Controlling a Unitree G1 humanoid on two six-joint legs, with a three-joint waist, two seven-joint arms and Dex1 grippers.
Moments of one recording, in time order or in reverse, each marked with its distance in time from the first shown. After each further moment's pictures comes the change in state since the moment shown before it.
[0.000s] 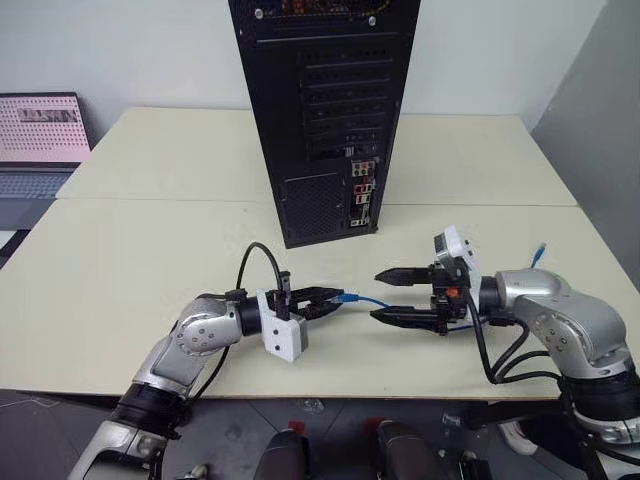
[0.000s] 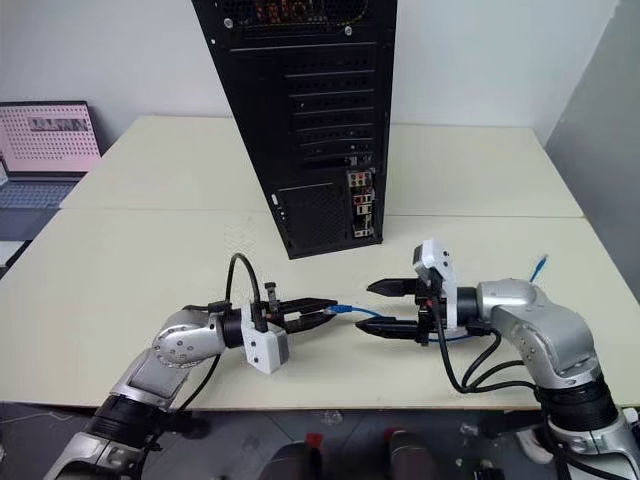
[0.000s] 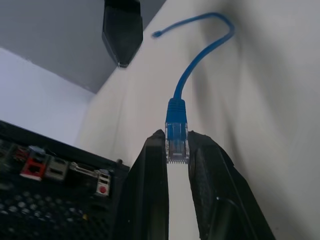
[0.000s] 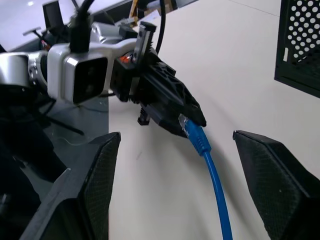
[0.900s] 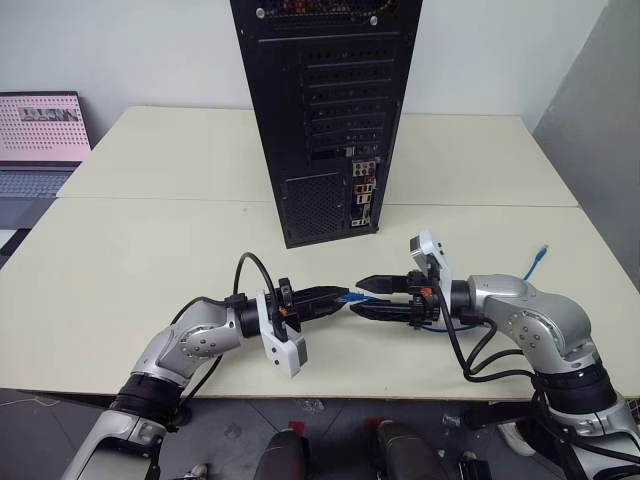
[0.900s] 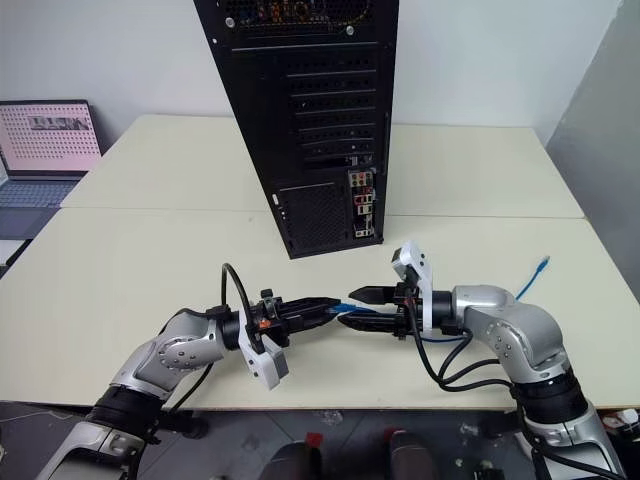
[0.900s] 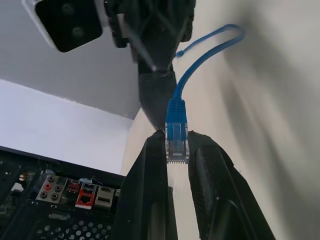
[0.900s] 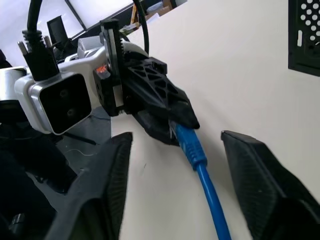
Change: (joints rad) left arm -0.026 0.010 -0.008 0.067 0.161 -0.154 0.219; right arm -0.036 0.067 0.068 0.081 0.019 0.016 -0.060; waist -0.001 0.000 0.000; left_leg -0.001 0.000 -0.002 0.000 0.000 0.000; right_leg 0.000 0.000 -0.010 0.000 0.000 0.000
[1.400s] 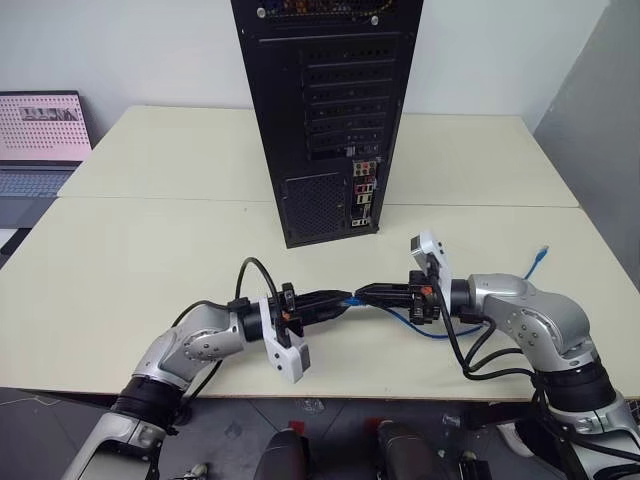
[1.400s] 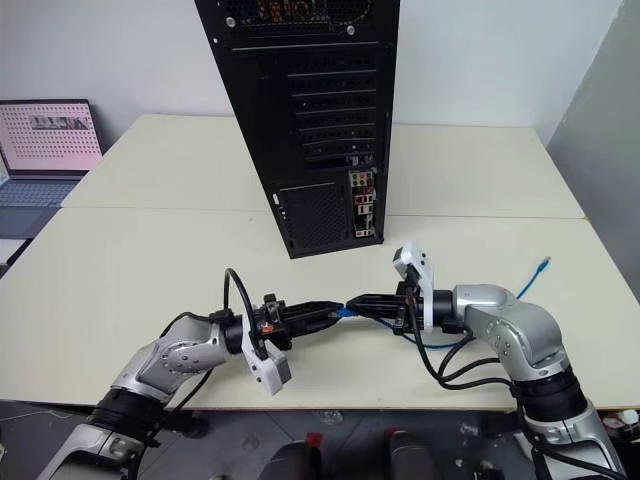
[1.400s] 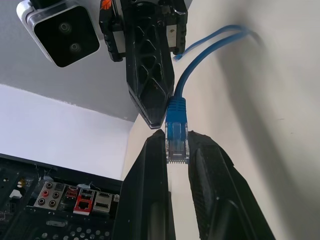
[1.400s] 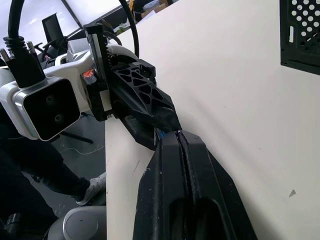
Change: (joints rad) left arm 0.010 0.002 -0.017 -0.018 0.043 0.000 0.045; right arm -0.006 -0.004 0.002 0.016 -0.018 -0.007 0.008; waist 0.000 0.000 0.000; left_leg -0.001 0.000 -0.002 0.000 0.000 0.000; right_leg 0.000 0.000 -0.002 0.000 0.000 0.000
